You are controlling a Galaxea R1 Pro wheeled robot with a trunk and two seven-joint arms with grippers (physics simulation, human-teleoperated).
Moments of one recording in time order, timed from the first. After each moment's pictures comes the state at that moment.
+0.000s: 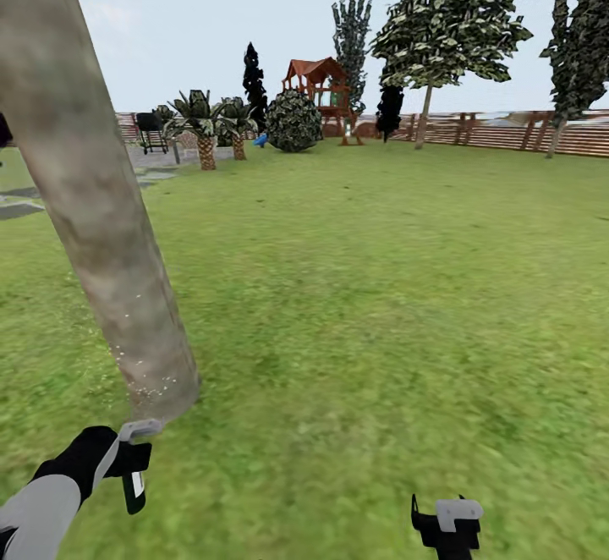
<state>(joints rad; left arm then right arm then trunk) -0.72 0.23 0.39 -0.32 -0.32 0.56 -0.21 -0.41 0.00 -0.39 -0.11 0.58 -0.64 -0.33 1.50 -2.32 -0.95</state>
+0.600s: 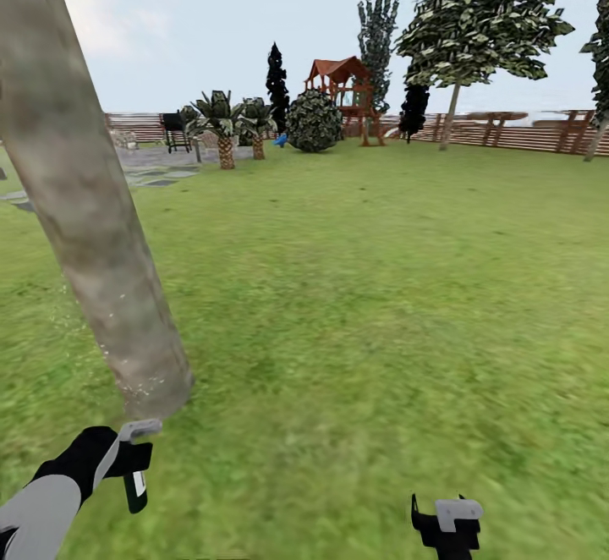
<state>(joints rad) -0.72 0.23 0.39 -0.32 -0.31 0.56 -0.21 -0.41 0.00 -0.38 -0.11 0.58 -0.64 -0.33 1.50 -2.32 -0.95</state>
